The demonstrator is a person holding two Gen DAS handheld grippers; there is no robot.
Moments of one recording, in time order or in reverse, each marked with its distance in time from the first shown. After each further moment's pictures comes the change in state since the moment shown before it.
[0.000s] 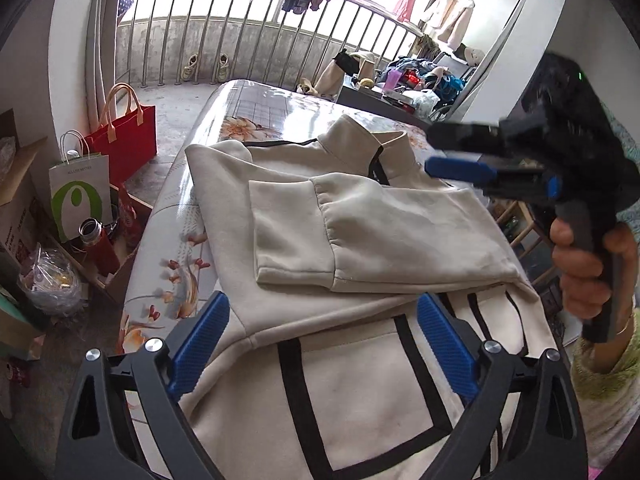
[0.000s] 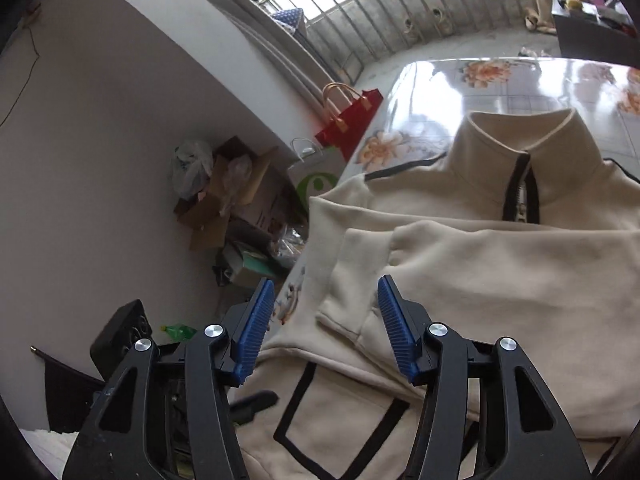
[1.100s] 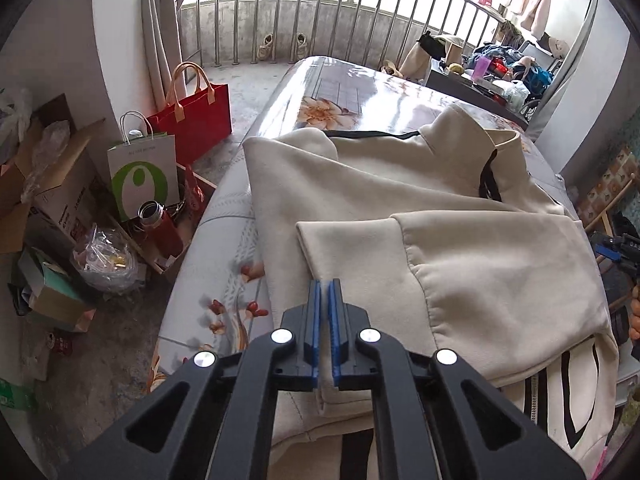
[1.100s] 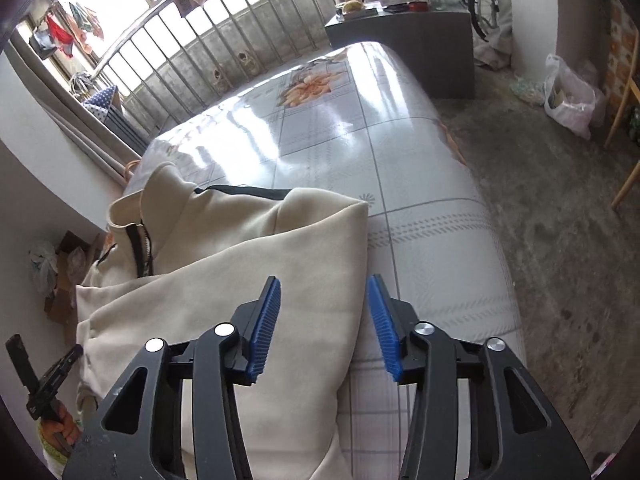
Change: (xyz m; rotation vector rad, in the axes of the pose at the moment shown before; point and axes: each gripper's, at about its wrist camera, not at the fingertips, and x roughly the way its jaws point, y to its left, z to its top) left arm 0.067 0.028 0.034 -0.076 0.072 0.339; right arm -0.119 -0.242 -0.008 0.268 -0.153 -0.521
